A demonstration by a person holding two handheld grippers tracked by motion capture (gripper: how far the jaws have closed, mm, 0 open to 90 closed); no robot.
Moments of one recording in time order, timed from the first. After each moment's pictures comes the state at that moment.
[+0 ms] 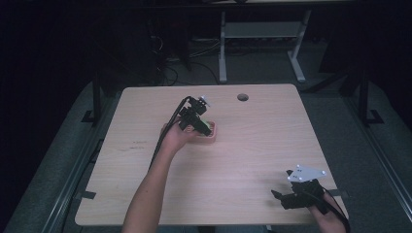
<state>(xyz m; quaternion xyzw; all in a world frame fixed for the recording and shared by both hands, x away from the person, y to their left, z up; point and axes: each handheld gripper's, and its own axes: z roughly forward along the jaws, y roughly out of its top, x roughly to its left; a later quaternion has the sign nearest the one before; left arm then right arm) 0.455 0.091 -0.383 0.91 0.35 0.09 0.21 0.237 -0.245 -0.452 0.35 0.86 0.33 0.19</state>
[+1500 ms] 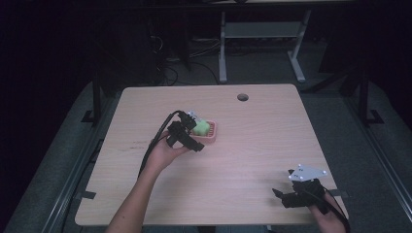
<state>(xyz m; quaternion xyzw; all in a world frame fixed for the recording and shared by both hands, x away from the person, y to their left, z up) 0.401 0.122 -0.386 0.92 0.32 0.07 0.23 0.238 -0.248 -0.454 0.37 0.85 0.32 0.20</state>
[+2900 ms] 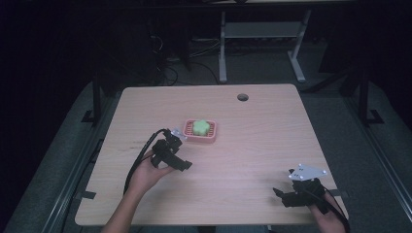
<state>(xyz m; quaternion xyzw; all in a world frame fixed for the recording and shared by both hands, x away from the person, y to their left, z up) 0.351 0.164 -0.404 0.91 0.32 0.05 0.24 0.240 -0.249 -0.455 0.37 0.85 0.32 0.20</state>
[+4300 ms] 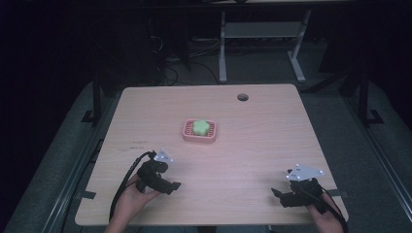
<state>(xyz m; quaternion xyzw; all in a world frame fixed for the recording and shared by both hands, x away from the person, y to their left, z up) 0.288 0.200 -0.426 0.90 0.33 0.07 0.26 0.241 -0.244 -0.458 0.37 0.85 0.31 0.20</state>
